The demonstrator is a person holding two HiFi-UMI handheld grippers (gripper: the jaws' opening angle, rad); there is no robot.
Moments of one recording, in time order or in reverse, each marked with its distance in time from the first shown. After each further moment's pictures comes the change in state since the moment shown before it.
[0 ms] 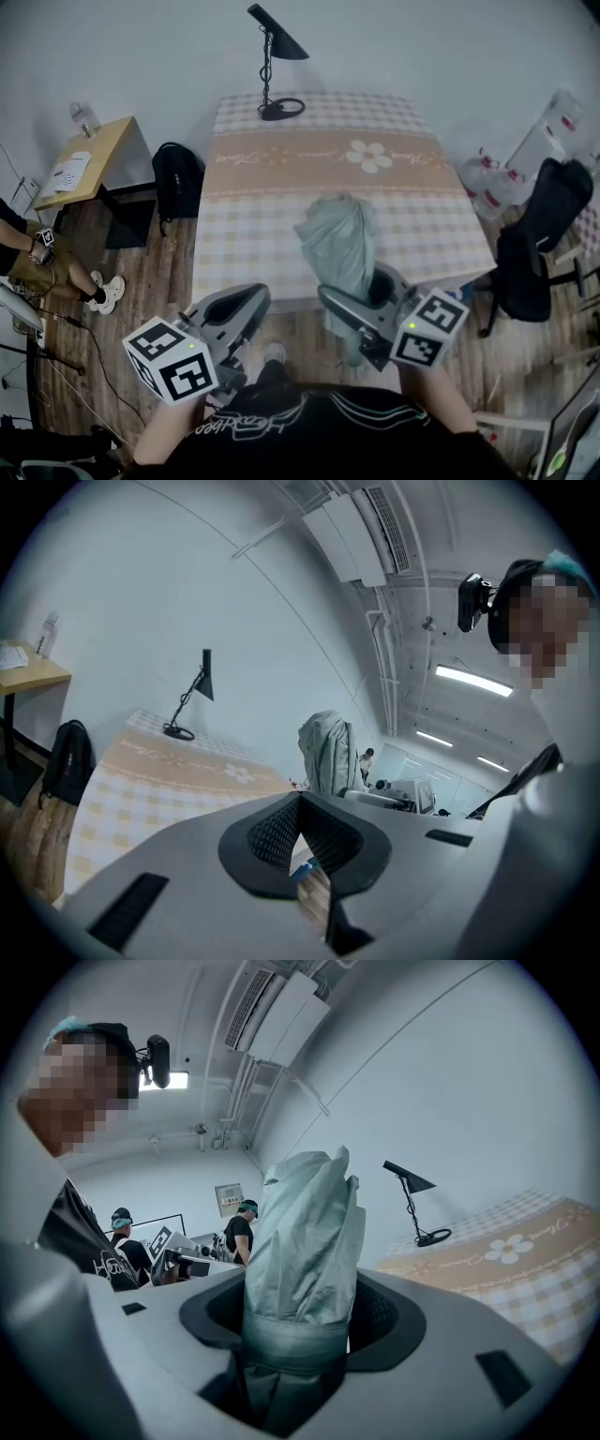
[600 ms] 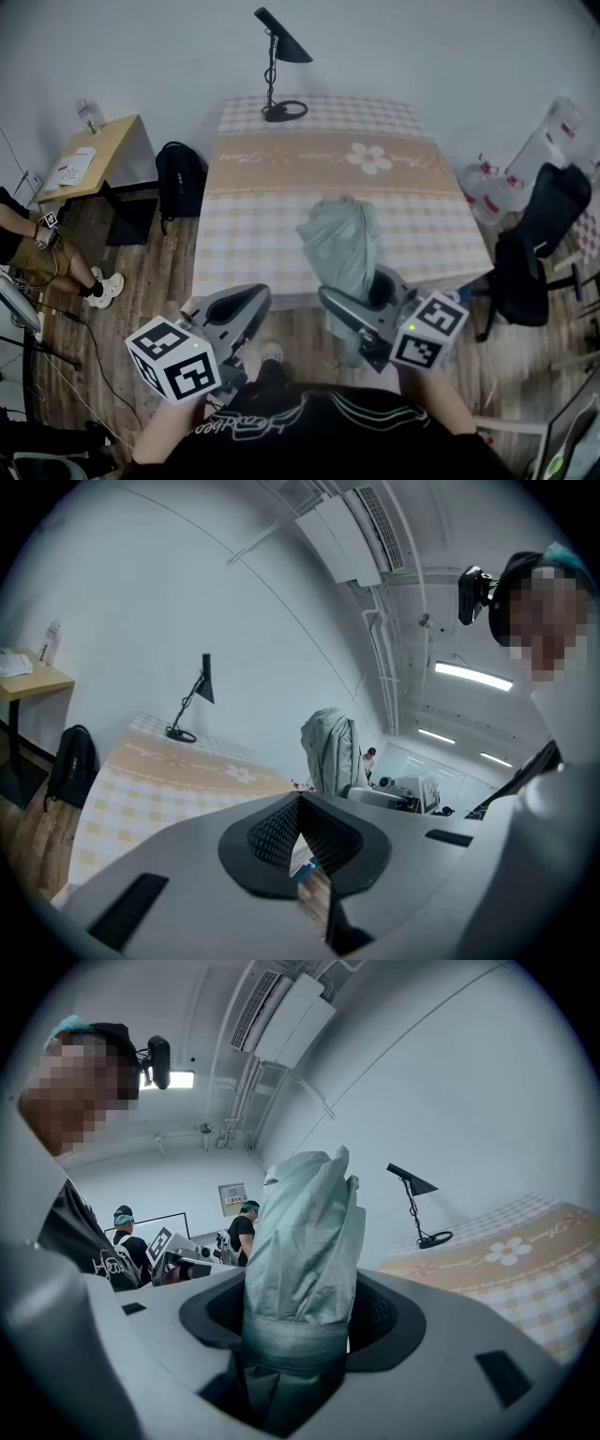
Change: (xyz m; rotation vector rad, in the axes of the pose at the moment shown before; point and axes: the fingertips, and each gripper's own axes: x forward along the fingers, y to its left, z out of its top) left arm -0.012 -0.015 -0.012 0.018 -0.011 0.018; right arm -0.015 0.018 -0.004 -0.018 -0.006 0.006
